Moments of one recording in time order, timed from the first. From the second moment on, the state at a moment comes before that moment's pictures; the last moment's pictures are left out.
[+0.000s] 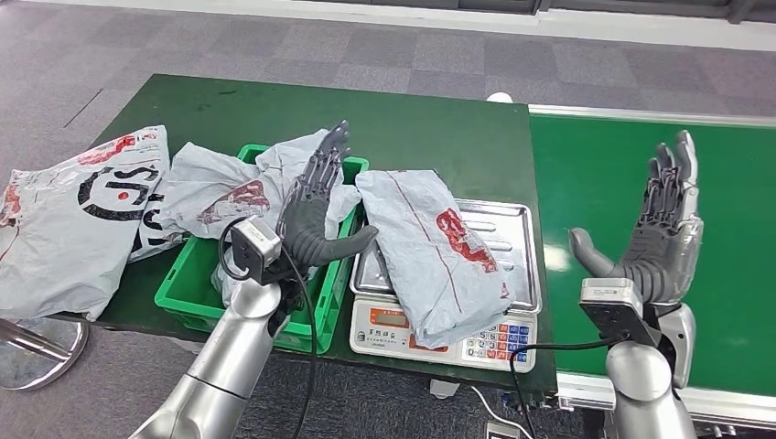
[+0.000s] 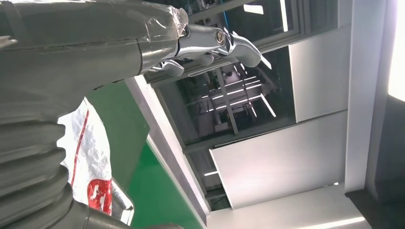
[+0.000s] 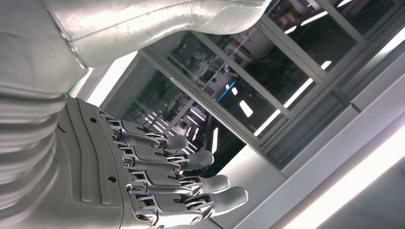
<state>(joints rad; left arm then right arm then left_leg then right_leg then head) -0.54 -0.22 -0.31 -1.07 -0.09 -0.15 -0.70 -0.12 -0.08 -0.03 -1.76 0.62 -0.50 -0.50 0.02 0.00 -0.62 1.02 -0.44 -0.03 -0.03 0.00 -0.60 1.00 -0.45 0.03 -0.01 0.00</state>
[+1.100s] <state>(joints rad) -0.81 -0.34 -0.73 -0.35 -0.50 -0.16 -0.03 -0.22 -0.05 0.04 -1.72 0.74 -0.45 -0.41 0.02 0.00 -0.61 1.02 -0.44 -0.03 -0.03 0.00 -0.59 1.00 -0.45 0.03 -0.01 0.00</state>
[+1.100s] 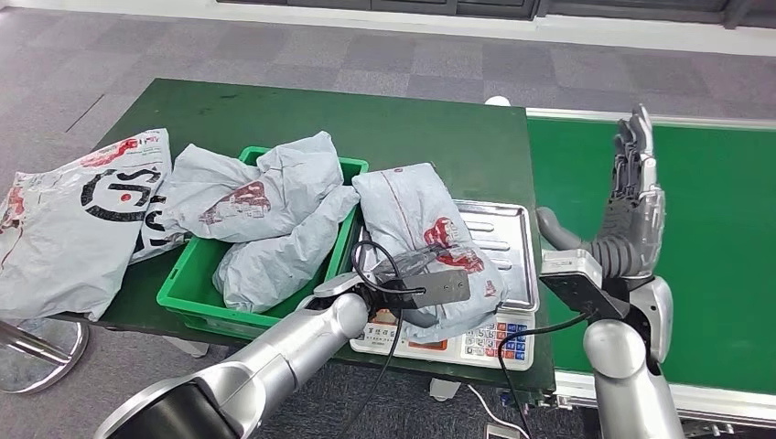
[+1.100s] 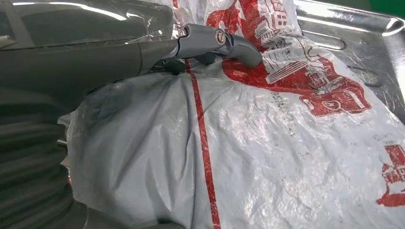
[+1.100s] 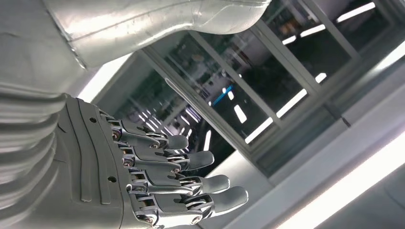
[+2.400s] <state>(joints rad) -0.65 -0.30 -0.48 -0.54 -0.31 0.16 -0.70 -0.29 -0.03 0.05 -1.54 0.74 -0.24 -0.30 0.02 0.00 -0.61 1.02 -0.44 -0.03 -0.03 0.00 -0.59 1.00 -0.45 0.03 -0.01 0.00</state>
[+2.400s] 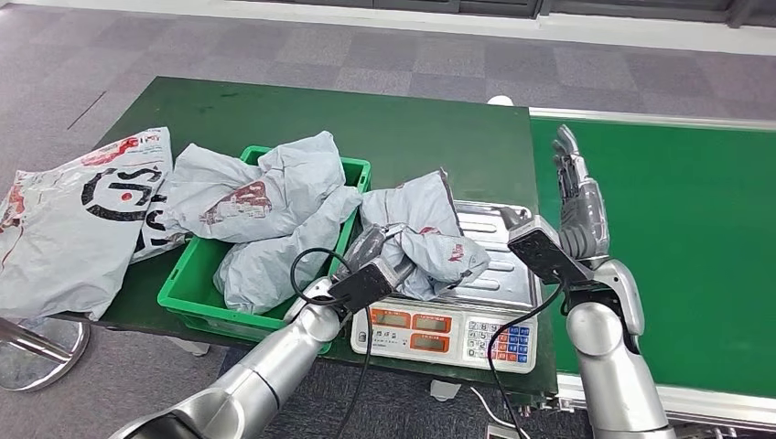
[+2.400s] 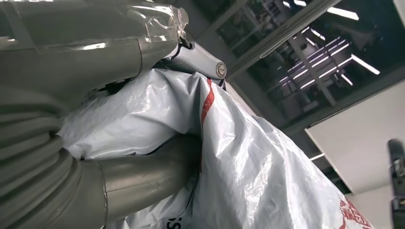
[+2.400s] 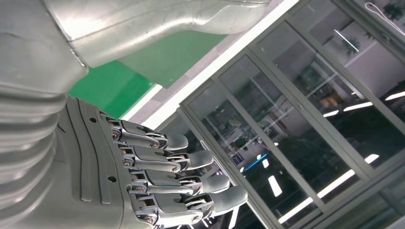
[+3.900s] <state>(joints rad) -0.33 -0.19 -0.16 -1.29 -0.45 0.73 -0.70 -0.36 -0.06 0.05 -1.27 0.62 -0.12 -0.35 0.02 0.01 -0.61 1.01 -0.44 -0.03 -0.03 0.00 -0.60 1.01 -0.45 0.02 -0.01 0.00</state>
